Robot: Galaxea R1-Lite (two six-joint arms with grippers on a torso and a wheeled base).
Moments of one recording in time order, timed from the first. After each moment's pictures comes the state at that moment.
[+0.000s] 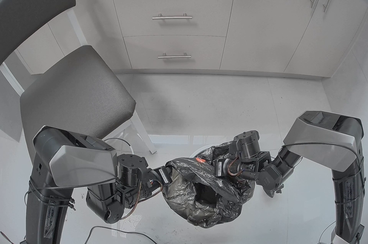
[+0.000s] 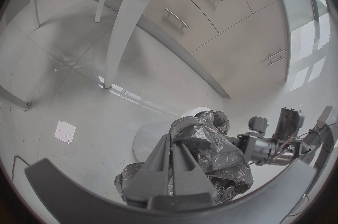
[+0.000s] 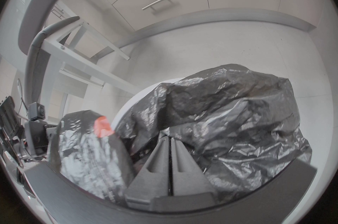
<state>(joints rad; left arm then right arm) -0.56 2.47 -0.60 -1.48 -0.05 -0.74 0.53 2.40 -0.96 -0.80 0.00 0.35</state>
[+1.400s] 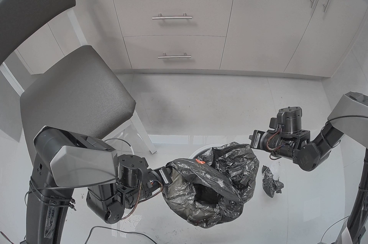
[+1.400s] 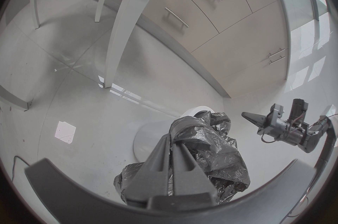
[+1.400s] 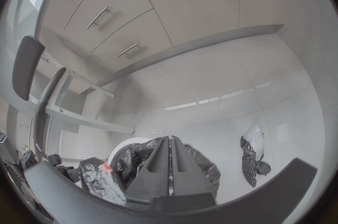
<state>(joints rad) -0.56 2.47 -0.60 -1.48 -0.05 -0.74 0.32 2.15 -0.81 -0.86 0.01 0.41</state>
